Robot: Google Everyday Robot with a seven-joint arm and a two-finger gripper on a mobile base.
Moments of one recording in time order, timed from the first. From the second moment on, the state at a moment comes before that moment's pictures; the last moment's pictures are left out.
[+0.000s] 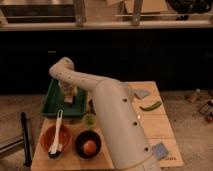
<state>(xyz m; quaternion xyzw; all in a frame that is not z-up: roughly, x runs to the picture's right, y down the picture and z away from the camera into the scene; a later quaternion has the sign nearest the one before) -0.235 0.017 0.942 -0.17 -0.19 -0.60 0.75</state>
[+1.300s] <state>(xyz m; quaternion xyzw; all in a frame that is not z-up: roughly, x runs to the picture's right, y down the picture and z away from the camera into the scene) -0.252 0.063 0.931 -0.20 -0.26 -0.67 0.66</state>
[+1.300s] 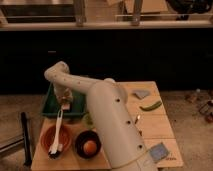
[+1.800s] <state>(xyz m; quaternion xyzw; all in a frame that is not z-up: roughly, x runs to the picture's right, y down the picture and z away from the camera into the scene) -0.232 0.041 0.942 -0.21 -0.24 -0.66 0.68</state>
